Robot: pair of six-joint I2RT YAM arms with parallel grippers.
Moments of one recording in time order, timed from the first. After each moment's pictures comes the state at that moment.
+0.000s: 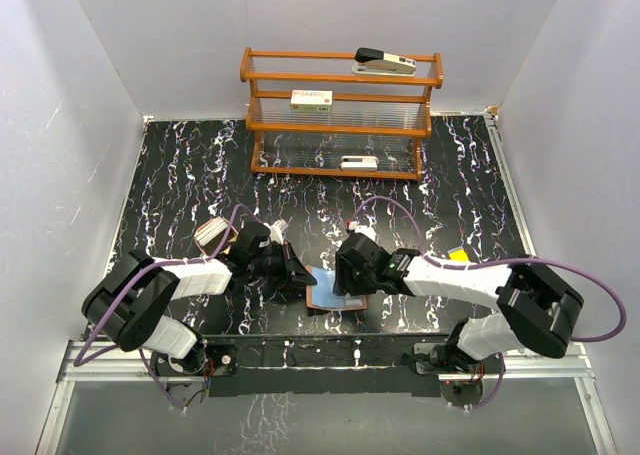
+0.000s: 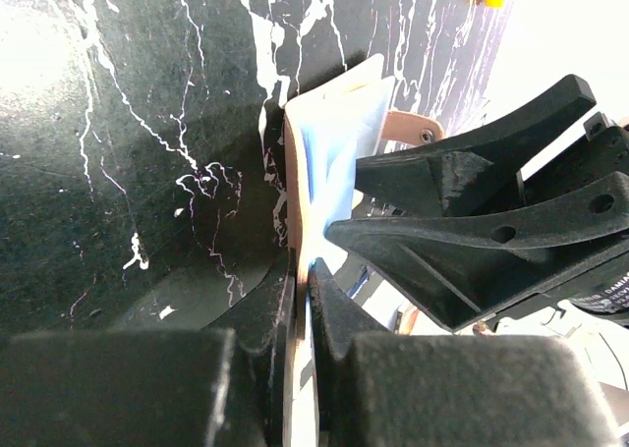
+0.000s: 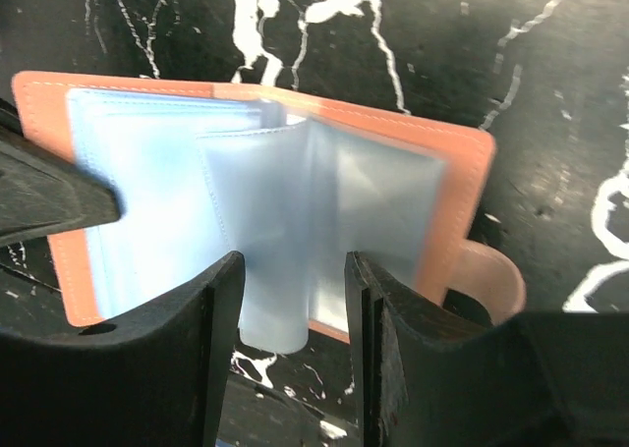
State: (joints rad) left arm -0.63 1.46 0.42 0.32 0.57 -1.03; right arm 0.94 1.38 0.66 -0.26 0.06 0.82
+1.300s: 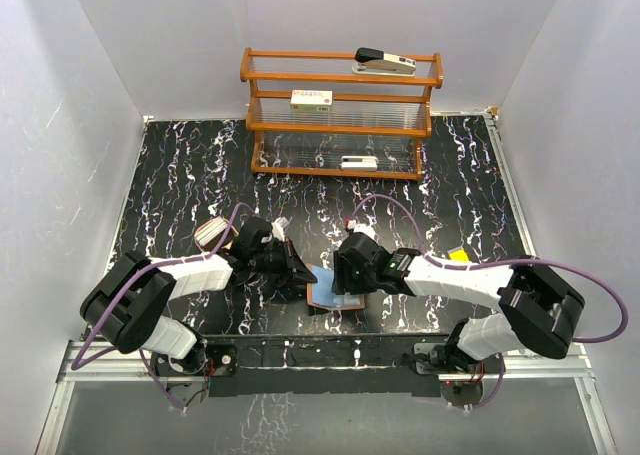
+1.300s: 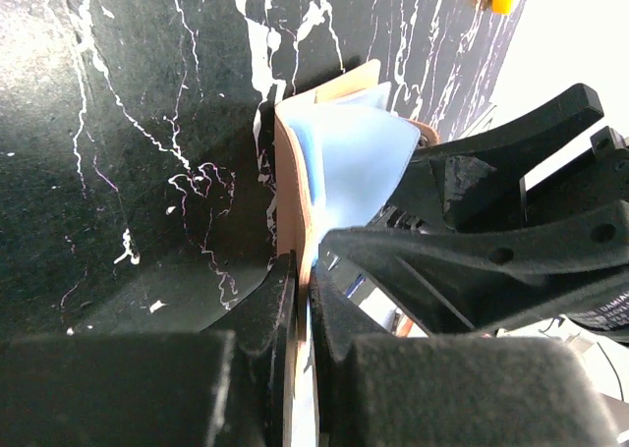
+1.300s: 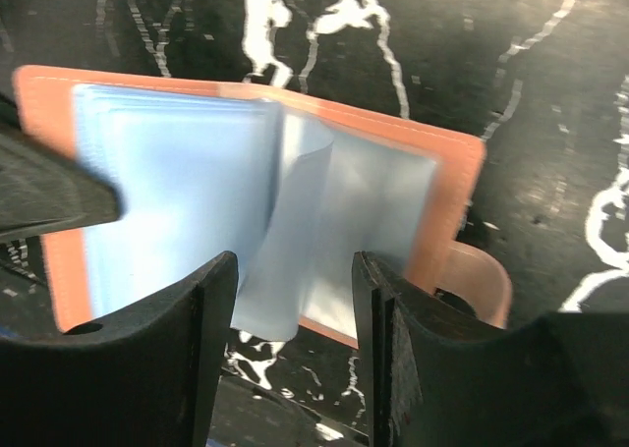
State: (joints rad) left arm -0.63 1.44 0.48 0.20 0.56 -1.03; right arm 0.94 1.37 0.68 -0.27 0.06 0.79
